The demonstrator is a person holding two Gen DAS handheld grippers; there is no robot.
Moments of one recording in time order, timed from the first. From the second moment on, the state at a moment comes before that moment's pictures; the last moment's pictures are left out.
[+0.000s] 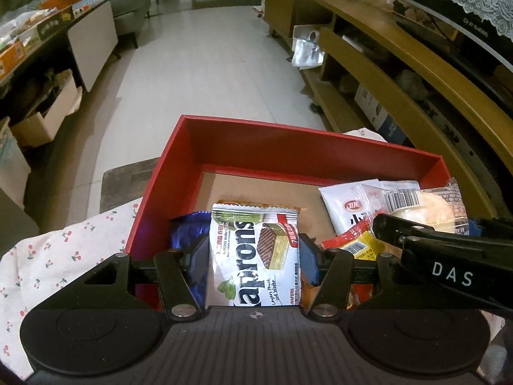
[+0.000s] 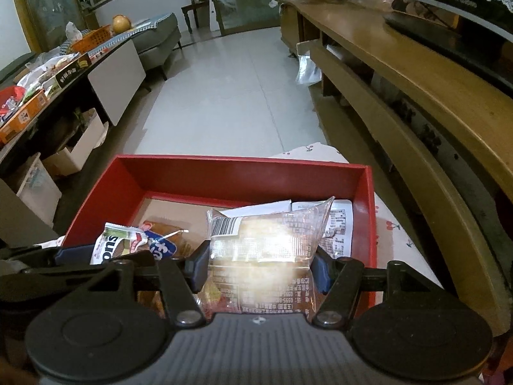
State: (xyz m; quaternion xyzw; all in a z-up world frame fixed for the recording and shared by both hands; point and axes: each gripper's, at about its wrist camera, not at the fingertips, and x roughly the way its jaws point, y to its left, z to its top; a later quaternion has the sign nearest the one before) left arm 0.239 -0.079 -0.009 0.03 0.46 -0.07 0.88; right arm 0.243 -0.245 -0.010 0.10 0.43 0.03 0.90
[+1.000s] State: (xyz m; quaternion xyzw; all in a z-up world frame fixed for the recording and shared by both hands) left arm 0.236 -0.072 0.014 0.00 0.44 -0.07 0.90; right arm 0.236 -0.253 0.013 0.11 0.39 0.02 0.91
